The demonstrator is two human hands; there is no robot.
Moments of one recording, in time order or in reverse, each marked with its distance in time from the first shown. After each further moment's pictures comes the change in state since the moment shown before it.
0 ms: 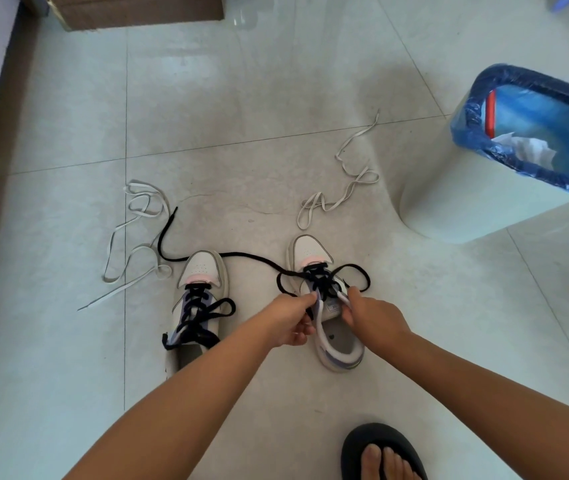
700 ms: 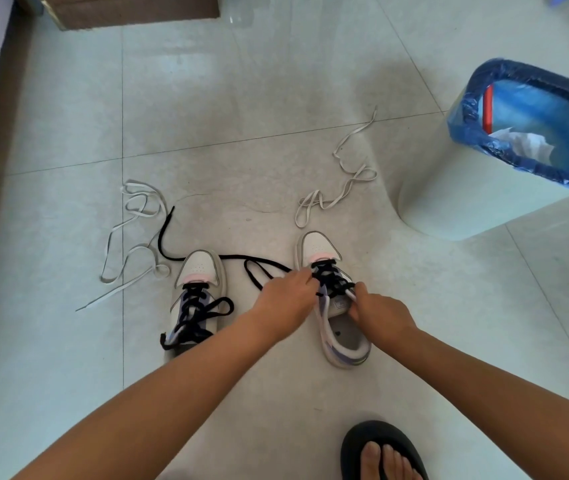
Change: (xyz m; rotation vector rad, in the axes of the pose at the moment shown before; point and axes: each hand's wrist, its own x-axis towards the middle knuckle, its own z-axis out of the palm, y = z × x) left_hand -0.011 0.011 -0.009 1.626 0.368 0.946; right_hand 0.002 0.008 -0.005 -0.011 -0.054 0.088
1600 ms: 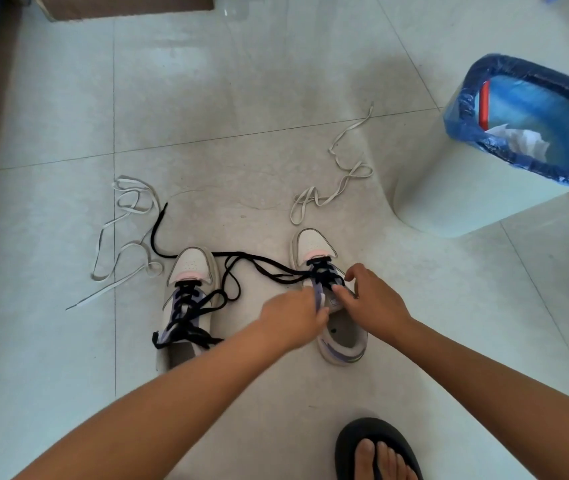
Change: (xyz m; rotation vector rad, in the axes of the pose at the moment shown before) left_hand -0.001 0.031 -0.007 -0.377 -0.270 -0.334; right_hand -0.002 -0.006 -0.019 0.445 0.127 0.061
